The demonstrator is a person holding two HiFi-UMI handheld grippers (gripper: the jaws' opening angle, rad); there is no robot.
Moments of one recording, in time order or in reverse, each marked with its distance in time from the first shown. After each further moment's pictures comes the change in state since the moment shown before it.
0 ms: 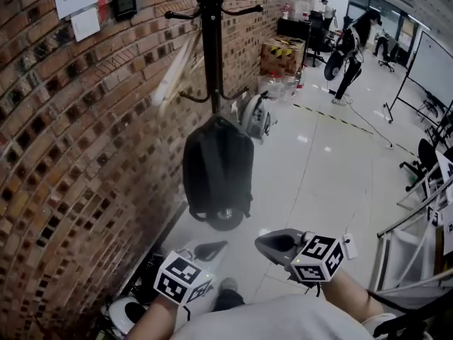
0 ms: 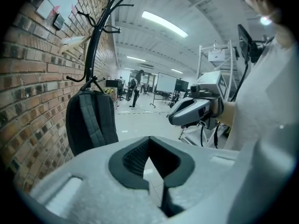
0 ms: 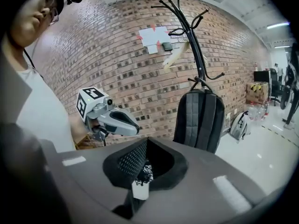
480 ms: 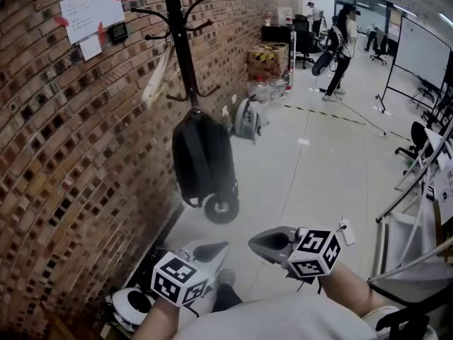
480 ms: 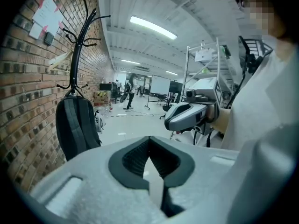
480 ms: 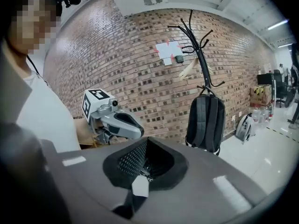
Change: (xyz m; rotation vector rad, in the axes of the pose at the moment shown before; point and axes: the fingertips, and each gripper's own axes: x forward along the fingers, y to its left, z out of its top) left arm -0.038 -0.169 -0.009 0.023 -0.035 -0.026; right arm -0.112 0.109 -0.056 -0.050 -0.076 0.076
